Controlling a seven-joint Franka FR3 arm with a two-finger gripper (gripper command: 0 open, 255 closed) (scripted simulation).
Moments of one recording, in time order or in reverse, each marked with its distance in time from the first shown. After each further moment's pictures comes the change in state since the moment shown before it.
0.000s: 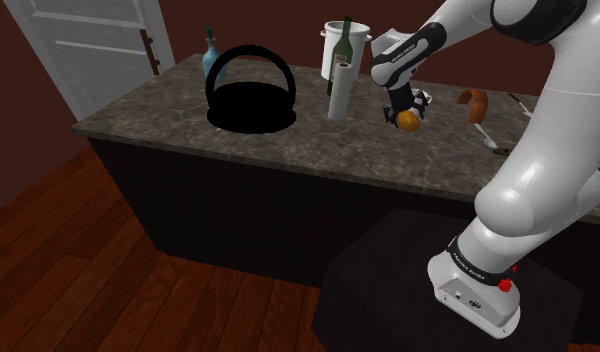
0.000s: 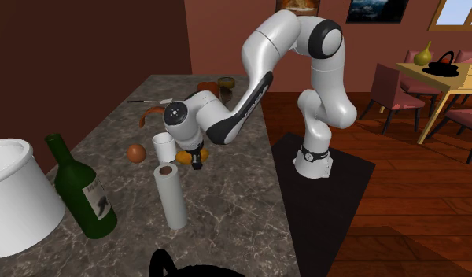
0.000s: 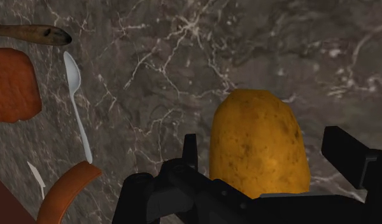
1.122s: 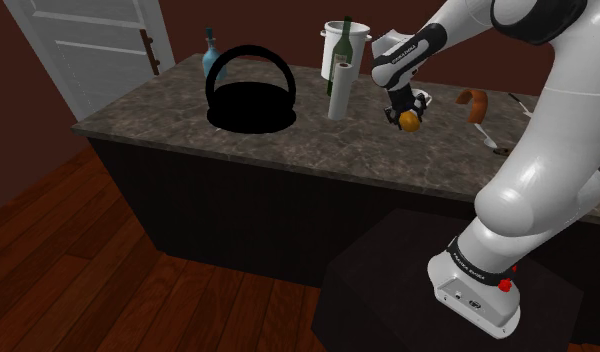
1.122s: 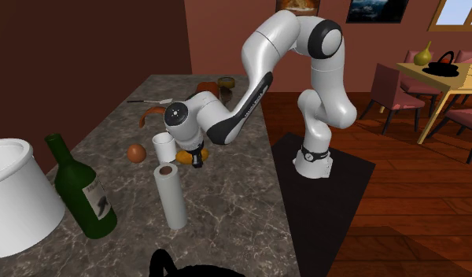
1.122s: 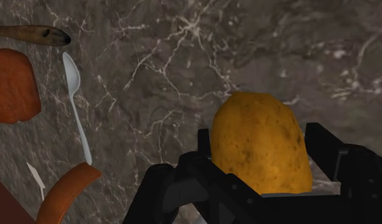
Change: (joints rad) arm -0.002 0.000 -0.002 -0.008 -0.003 0.009 0.002
